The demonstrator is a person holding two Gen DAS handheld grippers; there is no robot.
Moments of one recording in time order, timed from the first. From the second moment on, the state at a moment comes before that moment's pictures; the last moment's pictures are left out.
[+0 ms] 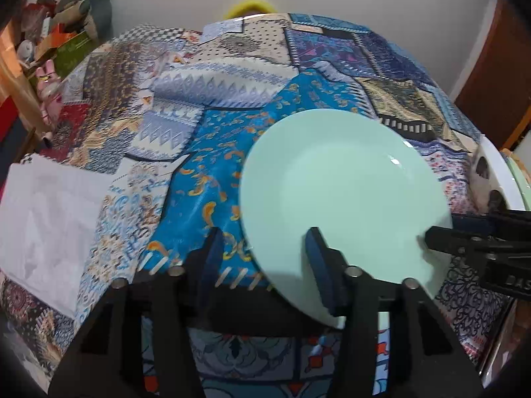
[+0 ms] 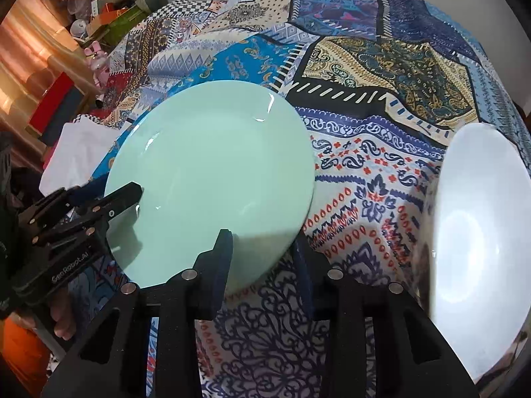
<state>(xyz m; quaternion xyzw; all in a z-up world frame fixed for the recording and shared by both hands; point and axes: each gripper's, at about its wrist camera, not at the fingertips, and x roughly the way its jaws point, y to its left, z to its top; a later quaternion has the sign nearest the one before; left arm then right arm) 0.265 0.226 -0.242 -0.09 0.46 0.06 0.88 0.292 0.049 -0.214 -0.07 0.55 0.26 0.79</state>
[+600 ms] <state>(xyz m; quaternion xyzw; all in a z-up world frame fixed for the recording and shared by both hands) 0.163 0.214 -0.229 -0.12 0.49 0.02 0.86 0.221 0.043 -0.206 -0.13 0.57 0.36 0.73</state>
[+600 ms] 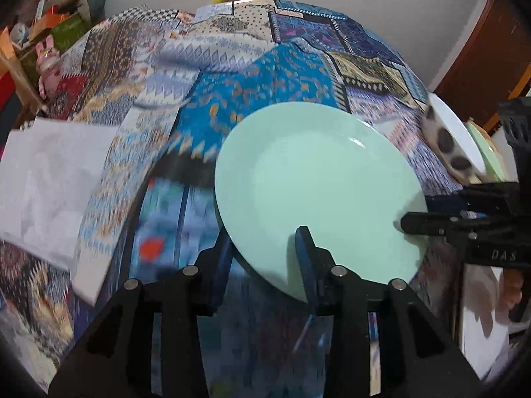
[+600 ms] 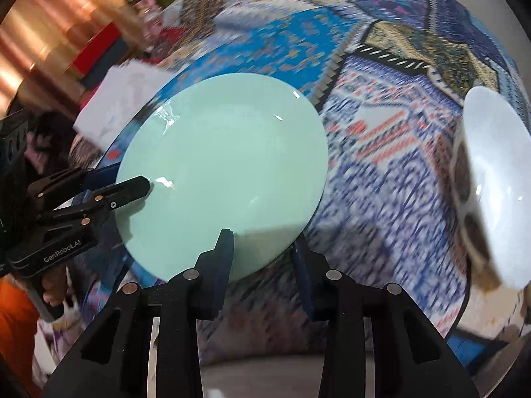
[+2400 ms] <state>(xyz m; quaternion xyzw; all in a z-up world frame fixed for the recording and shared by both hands) 0.095 0.193 -0.180 -0.15 0.46 0.00 0.87 0.195 0.017 -0.169 -0.10 0.51 0.37 0.77</state>
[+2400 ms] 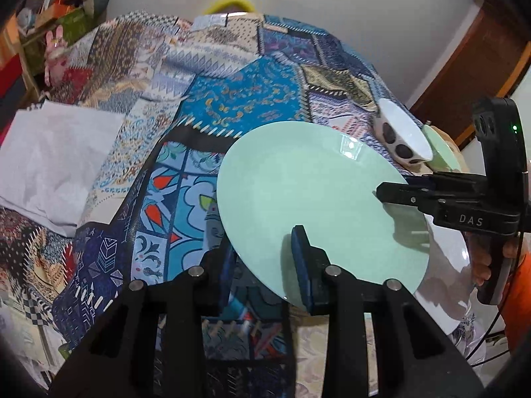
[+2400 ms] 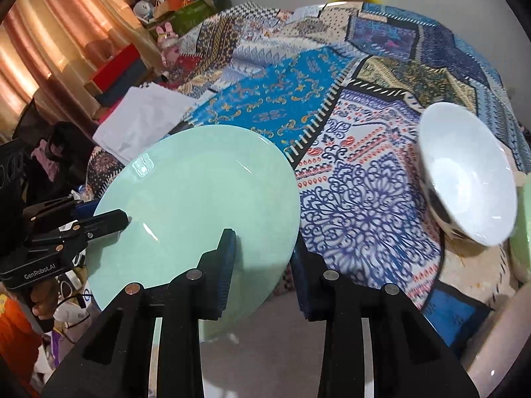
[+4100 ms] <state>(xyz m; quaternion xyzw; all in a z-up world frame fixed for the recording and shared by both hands) 0.087 0.036 -0.177 -0.08 0.49 -0.09 0.86 0.120 -0.150 -0.178 0.00 0.50 0.30 0.81</state>
